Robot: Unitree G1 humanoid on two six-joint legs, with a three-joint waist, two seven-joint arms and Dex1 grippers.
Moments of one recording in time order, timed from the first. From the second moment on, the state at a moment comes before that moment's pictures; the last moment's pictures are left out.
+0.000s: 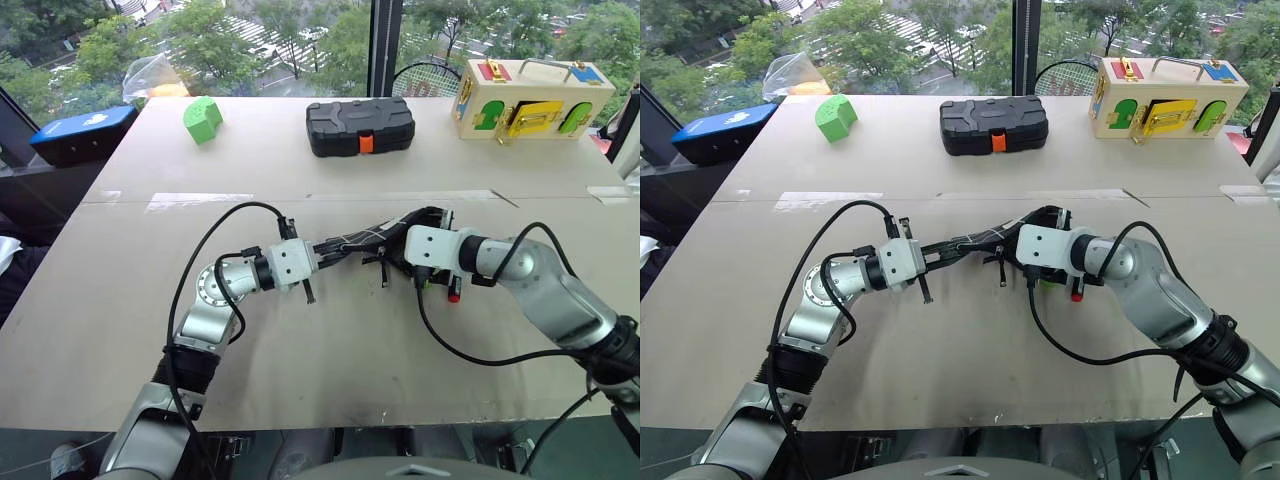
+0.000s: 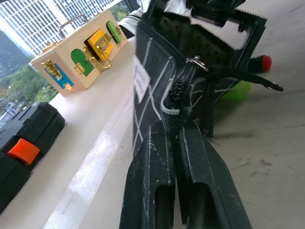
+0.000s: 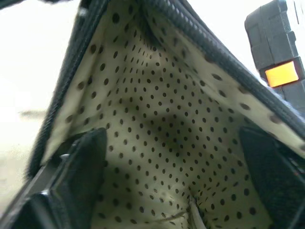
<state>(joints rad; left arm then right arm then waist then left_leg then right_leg) -0.38 0.50 -0.17 0.20 -0.14 -0.43 -0.94 -0.50 -0.75 0.45 -0.38 -0.13 0.54 0.70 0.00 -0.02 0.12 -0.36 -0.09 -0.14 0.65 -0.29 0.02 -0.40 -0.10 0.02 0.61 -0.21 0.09</state>
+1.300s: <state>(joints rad) -0.45 0.49 -0.13 0.38 -0.12 -0.51 -0.96 -0.14 -0.49 -0.12 -0.75 0.12 1.50 0.31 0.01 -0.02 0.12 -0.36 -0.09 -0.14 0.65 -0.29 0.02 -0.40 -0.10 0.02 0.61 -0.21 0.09</state>
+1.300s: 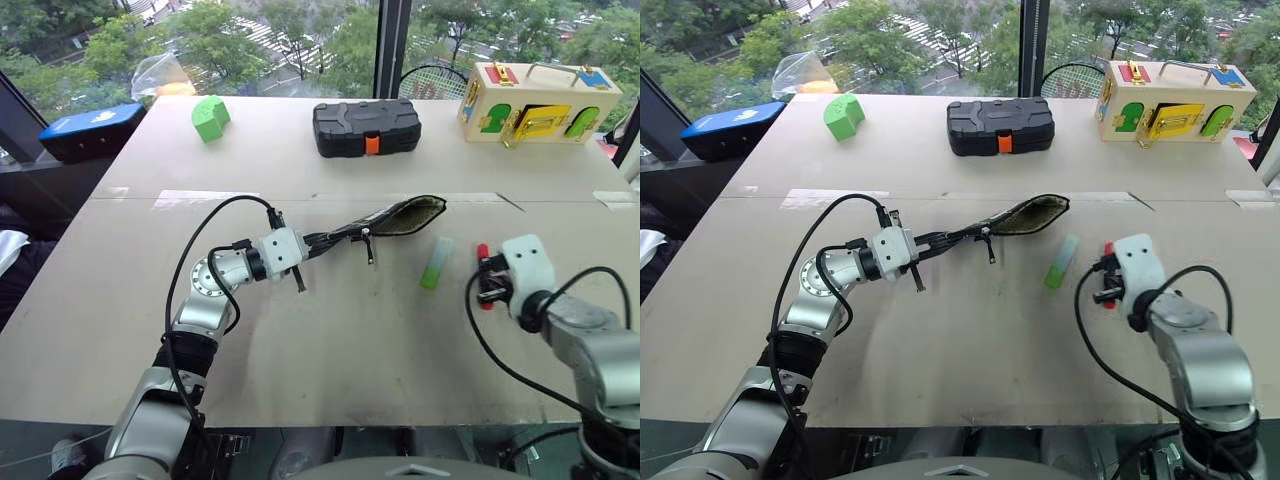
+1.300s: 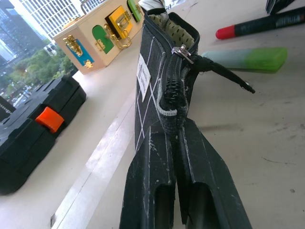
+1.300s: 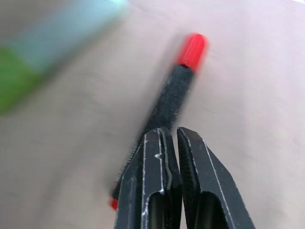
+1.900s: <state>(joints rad) -0.44 0.48 -0.13 0.37 -0.12 -0.51 -0.96 -0.30 -0.07 -0.41 -0.68 0.11 1.52 0.14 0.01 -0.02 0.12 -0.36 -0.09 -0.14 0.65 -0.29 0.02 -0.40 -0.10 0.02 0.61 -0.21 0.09</state>
